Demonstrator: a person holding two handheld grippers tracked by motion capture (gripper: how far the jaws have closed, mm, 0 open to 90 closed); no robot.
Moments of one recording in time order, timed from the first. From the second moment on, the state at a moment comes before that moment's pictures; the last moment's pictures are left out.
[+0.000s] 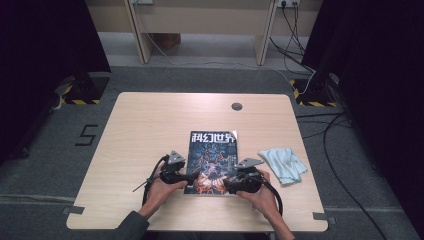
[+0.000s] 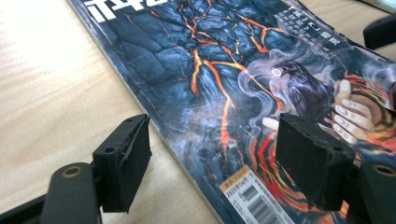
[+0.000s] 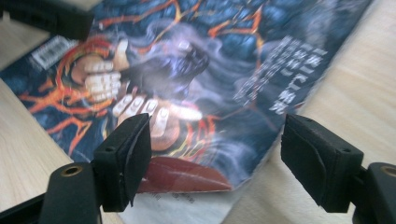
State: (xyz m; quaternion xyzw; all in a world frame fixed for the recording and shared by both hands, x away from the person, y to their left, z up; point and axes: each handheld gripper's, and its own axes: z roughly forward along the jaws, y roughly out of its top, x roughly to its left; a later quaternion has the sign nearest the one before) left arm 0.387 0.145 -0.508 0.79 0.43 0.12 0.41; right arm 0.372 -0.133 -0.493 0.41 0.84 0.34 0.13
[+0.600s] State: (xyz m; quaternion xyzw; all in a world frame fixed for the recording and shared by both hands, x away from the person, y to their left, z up) left arm 0.358 0.171 -0.504 0.80 0.42 0.11 0.42; right arm 0.385 -0.206 -0.475 0.46 0.79 0.33 0.21
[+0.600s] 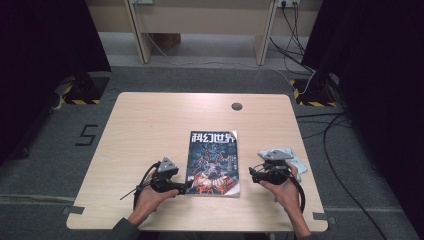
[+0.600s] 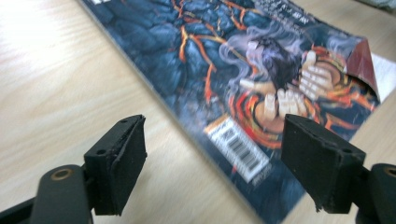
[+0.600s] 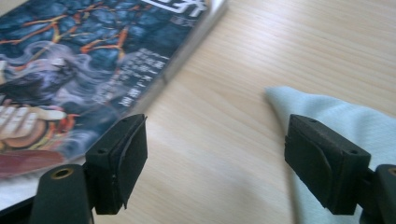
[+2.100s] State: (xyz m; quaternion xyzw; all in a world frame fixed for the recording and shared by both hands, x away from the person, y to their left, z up) left arm 0.334 0.203 -0.514 0.82 0.41 0.12 0.37; right arm 0.436 -0.225 -0.498 0.48 0.81 0.28 0.22
